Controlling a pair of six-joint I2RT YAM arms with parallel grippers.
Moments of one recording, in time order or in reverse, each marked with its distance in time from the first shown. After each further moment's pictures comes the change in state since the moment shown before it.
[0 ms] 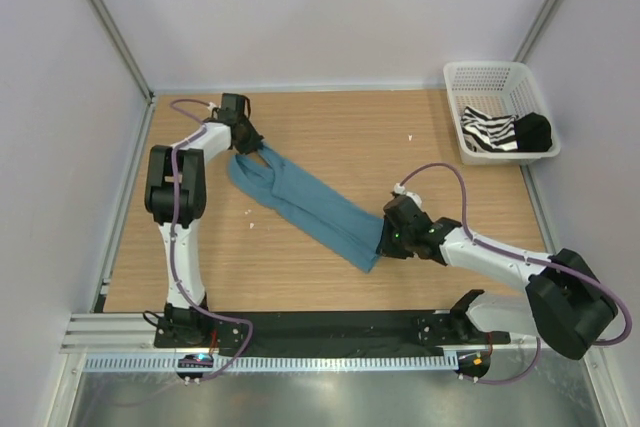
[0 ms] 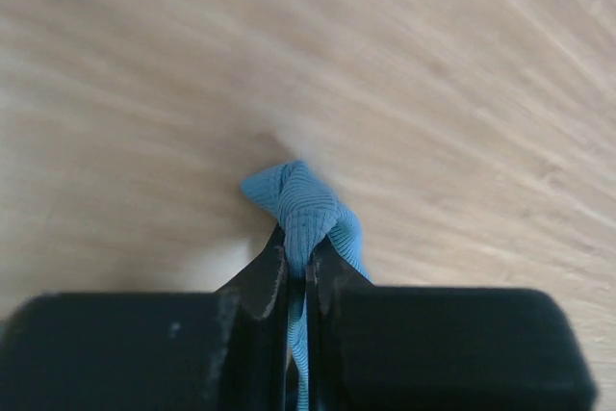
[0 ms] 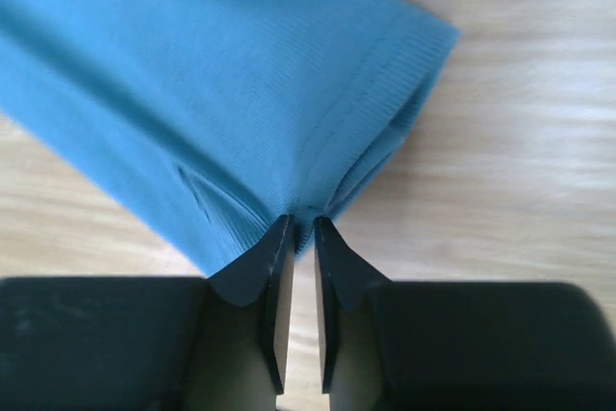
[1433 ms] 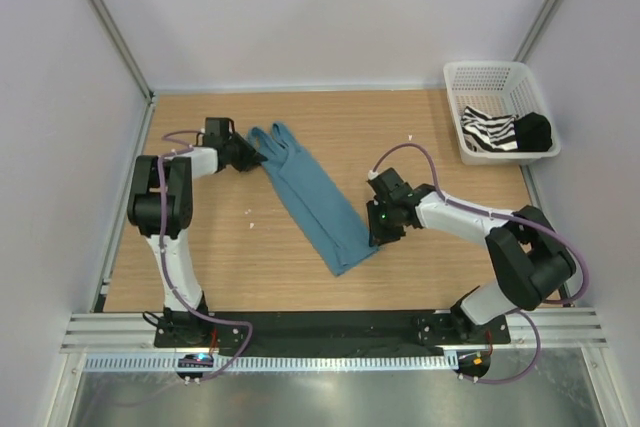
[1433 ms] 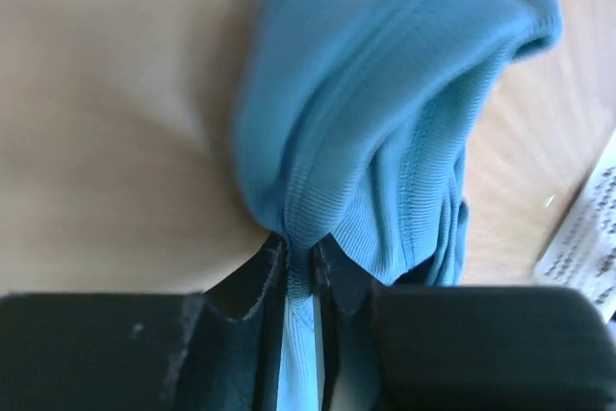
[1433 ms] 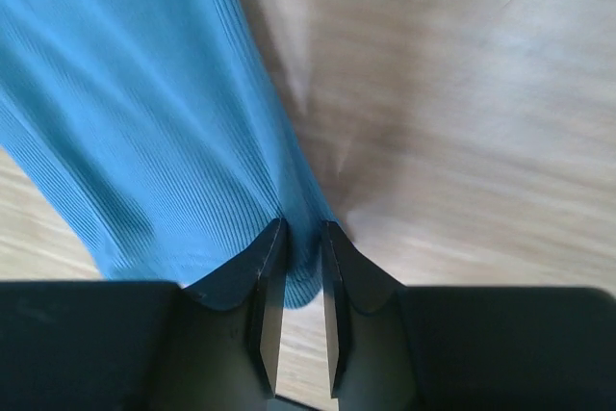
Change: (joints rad) left arm 0.071 -0.193 -0.426 0.302 0.272 -0.182; right arm -0.075 0.310 0.296 -0.155 -0.156 -0.307
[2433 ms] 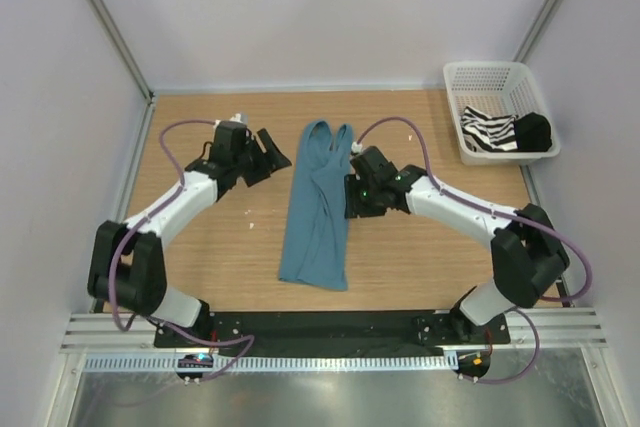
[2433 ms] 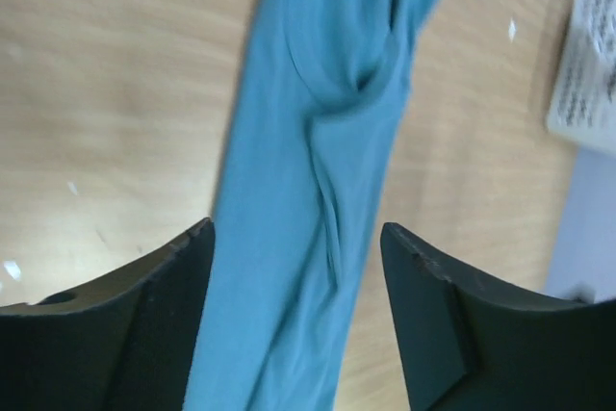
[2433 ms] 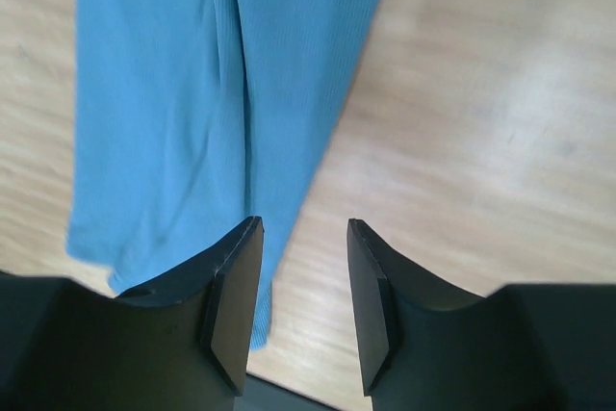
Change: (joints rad) left arm -0.215 -0.421 -0.080 -0.191 -0.117 0.124; right arm 0.140 -0.020 0.191 -0.055 0.100 0.095
